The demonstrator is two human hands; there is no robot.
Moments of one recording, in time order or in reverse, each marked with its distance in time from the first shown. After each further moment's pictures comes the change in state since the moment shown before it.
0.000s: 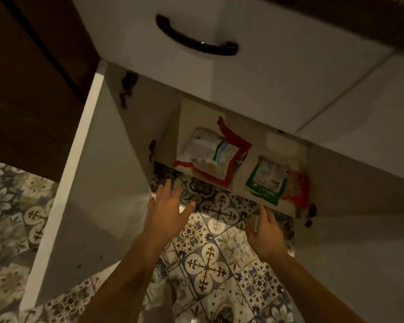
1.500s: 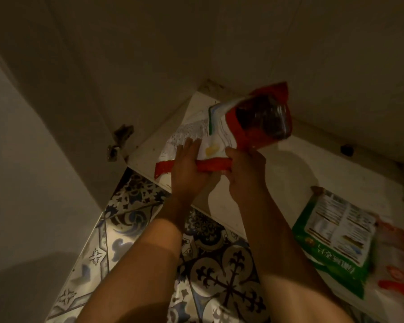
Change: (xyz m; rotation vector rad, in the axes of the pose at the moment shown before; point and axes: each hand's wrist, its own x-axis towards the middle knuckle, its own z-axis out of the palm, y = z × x) left_hand 0.392 -0.052 0.276 -0.509 0.593 0.078; right_hand 0.389 -0.096 0.146 1.450 0.083 -0.240
